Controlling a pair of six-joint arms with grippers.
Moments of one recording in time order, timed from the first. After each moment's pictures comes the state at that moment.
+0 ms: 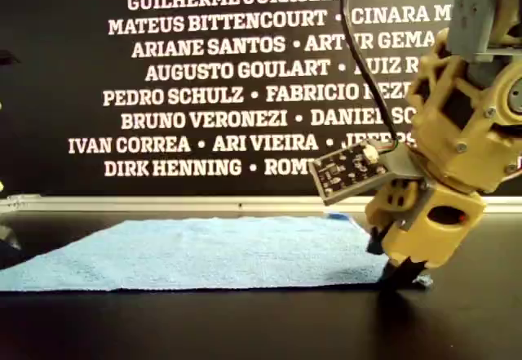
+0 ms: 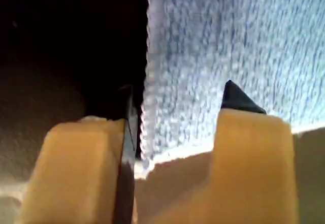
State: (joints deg) left arm -18.6 105.4 140.2 26.4 23.2 -1.5; right arm 13.0 84.5 119.7 29.0 -15.0 -0.6
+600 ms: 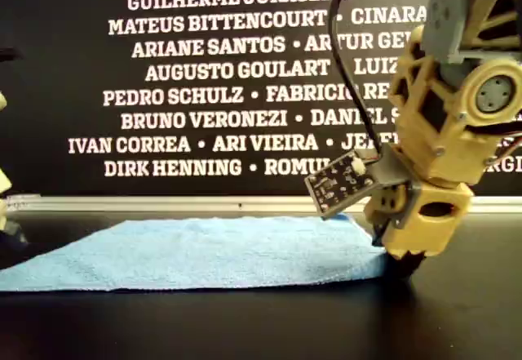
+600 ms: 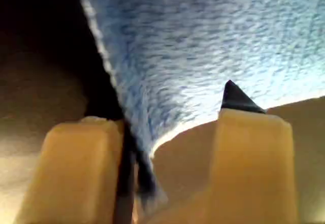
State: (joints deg) left arm -18.1 102.8 138.1 23.6 20.1 -1.5; right arm 16.6 78.3 110.9 28.9 -4.7 0.0
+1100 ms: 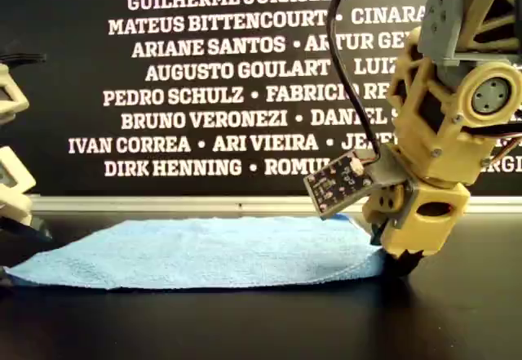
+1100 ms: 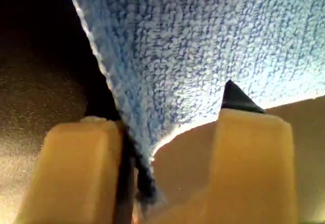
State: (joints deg) left arm -18.0 94.0 131.8 23.2 18.4 -1.5; right arm 16.6 78.0 110.7 28.9 -4.7 -0.2
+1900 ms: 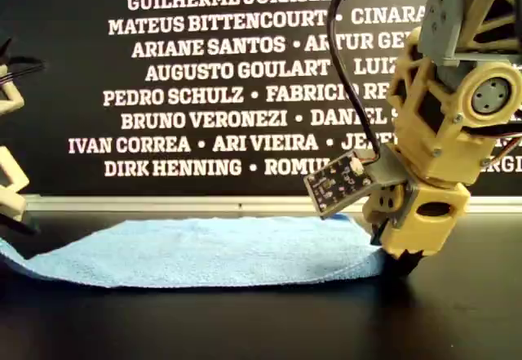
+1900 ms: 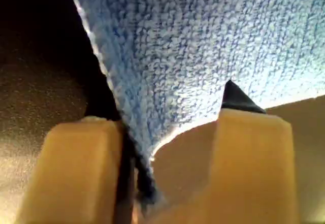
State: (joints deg) left arm -16.2 94.1 131.3 22.7 10.4 -1.5; right arm 16.6 78.0 110.7 28.9 -4.7 0.1
